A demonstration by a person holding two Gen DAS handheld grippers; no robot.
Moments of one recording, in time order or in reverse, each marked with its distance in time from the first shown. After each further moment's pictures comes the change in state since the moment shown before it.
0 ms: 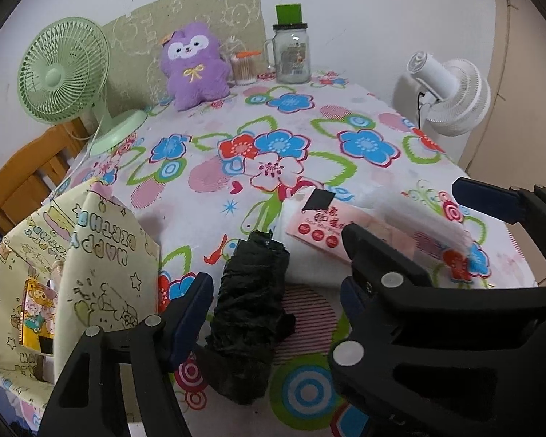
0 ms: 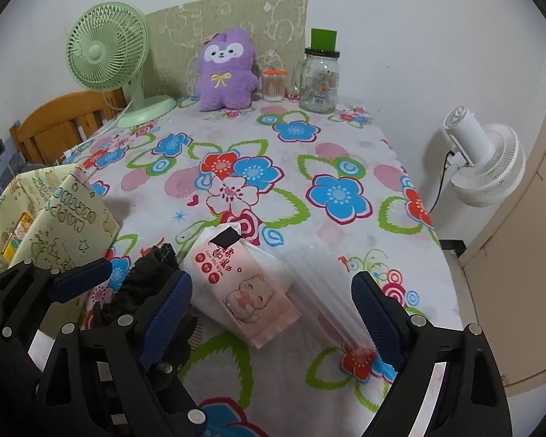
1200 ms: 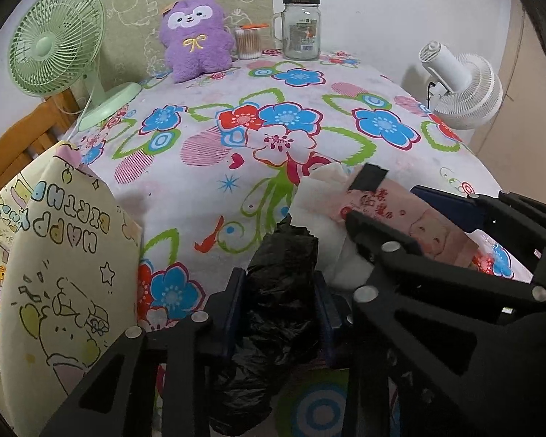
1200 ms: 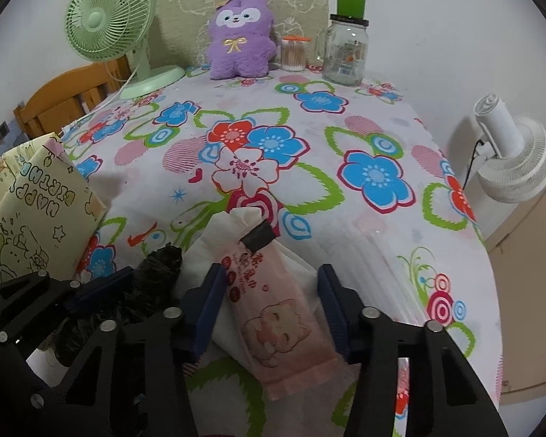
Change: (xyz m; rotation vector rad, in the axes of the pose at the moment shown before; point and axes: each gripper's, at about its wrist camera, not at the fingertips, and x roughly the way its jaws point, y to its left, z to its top) left arm 0.039 0.012 -0.004 -0.045 0.071 -0.026; right arm 0.048 0.010 -0.001 -0.034 0.080 0.043
